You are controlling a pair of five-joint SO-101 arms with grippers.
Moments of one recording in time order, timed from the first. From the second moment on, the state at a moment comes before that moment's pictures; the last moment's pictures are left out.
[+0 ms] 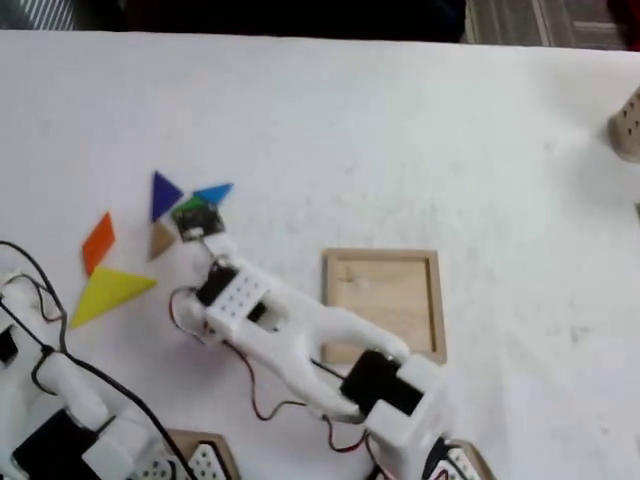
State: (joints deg) left arm -52.1 -17.0 54.4 35.9 10.2; right arm -57.8 19.9 12.3 55.2 -30.5
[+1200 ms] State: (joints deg) left arm -52.1 -17.0 54.4 35.9 10.2; right arm -56.9 27.6 1.2 61.5 -11.4
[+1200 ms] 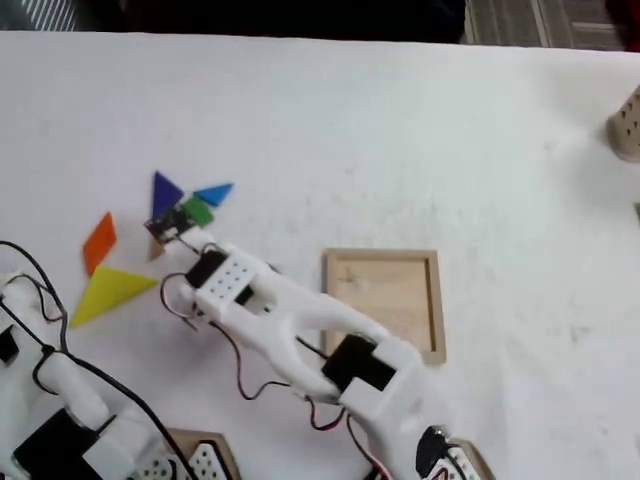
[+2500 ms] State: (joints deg) left arm -52.1 -17.0 54.9 35.9 7.3; right arm -56.9 28.4 -0.8 62.5 6.0
